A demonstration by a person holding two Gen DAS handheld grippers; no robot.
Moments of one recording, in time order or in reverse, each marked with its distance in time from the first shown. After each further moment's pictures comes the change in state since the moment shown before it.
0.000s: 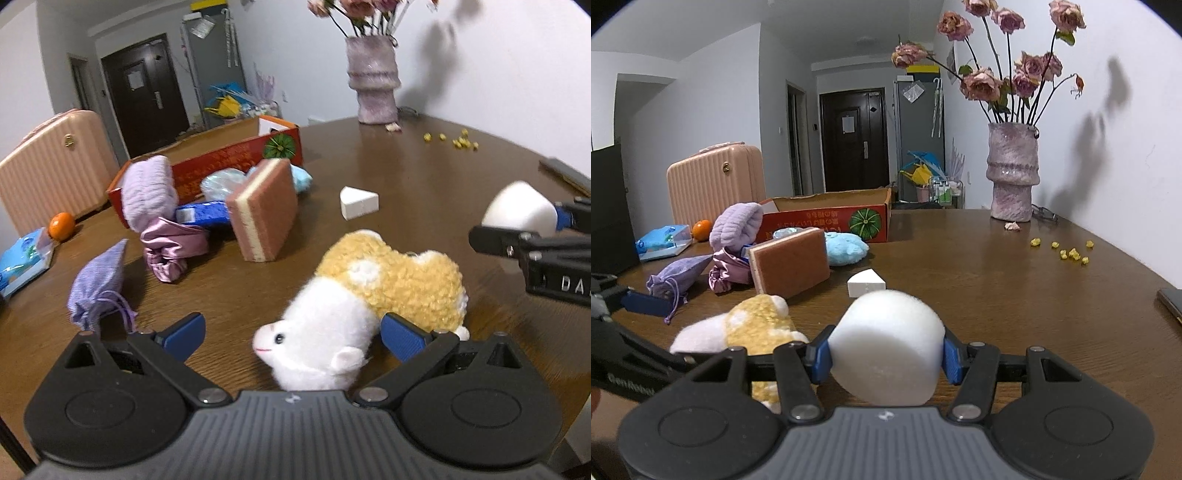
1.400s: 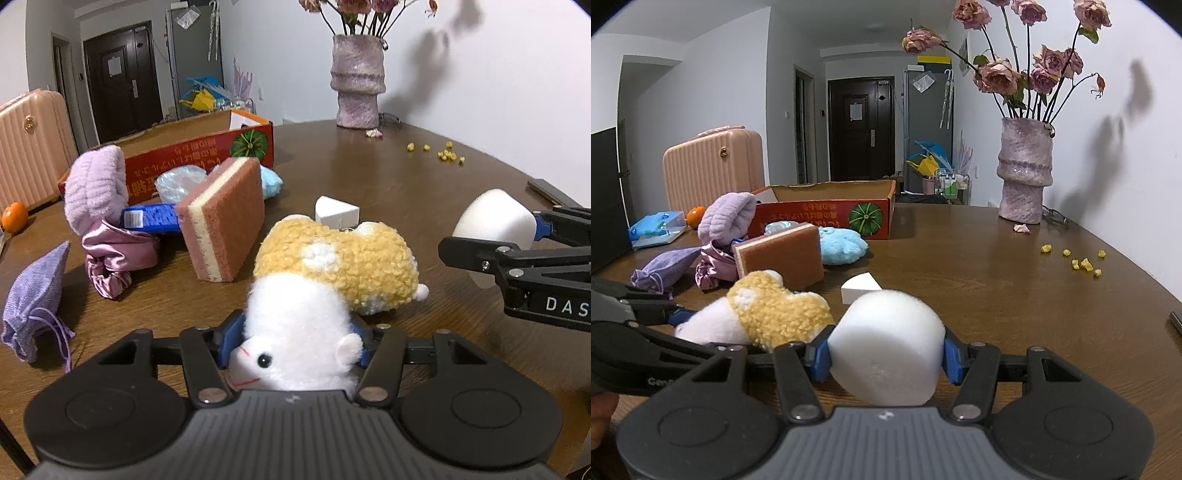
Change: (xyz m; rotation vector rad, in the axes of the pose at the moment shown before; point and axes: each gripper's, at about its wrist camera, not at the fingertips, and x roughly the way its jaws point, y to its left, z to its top) left arm 0.038 0.002 0.017 -0.068 -0.017 -0.126; right arm 0.031 -0.001 0.017 -0.049 0.037 0.003
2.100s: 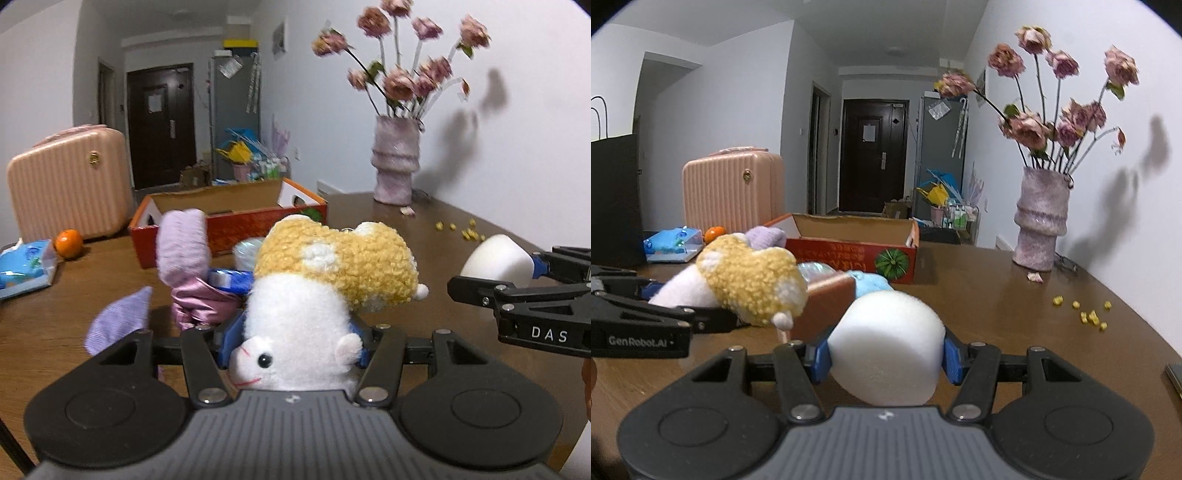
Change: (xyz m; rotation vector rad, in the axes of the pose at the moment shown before) left arm -0.070 0.049 0.014 -0.101 -0.195 0.071; right arm -0.018 0.044 0.040 -0.077 -0.080 0.005
